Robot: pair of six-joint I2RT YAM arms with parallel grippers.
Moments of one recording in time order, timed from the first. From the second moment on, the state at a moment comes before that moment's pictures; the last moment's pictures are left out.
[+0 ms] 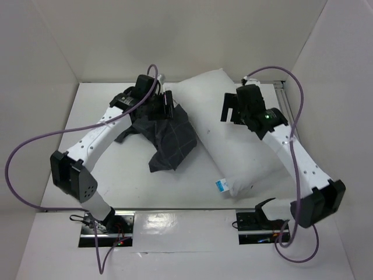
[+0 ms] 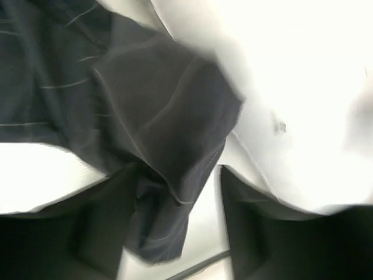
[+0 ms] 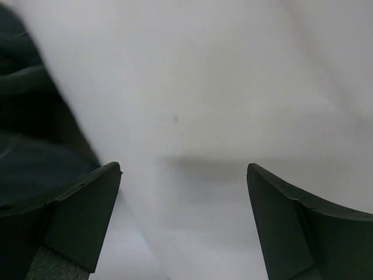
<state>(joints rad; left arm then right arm) -0.48 1.58 1.58 -0.73 0.12 -0.51 0.35 1.37 1.40 -0.74 0.33 0.38</state>
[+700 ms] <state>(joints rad) -0.81 1.29 0.94 -0.64 0.00 -0.83 0.46 1.25 1.13 -0.71 0.23 0.46</state>
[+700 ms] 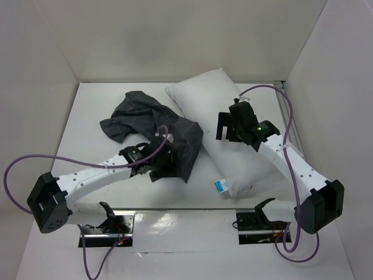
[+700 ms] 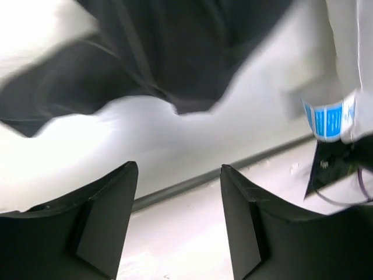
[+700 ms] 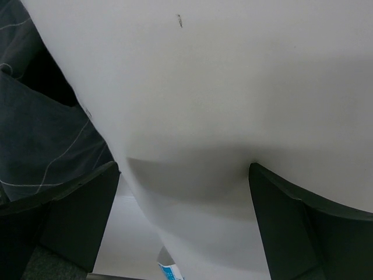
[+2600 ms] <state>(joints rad) -0.68 1.50 1.60 -0.65 0.09 -0.82 0.44 0.74 0.77 -0.24 -0.33 0.74</state>
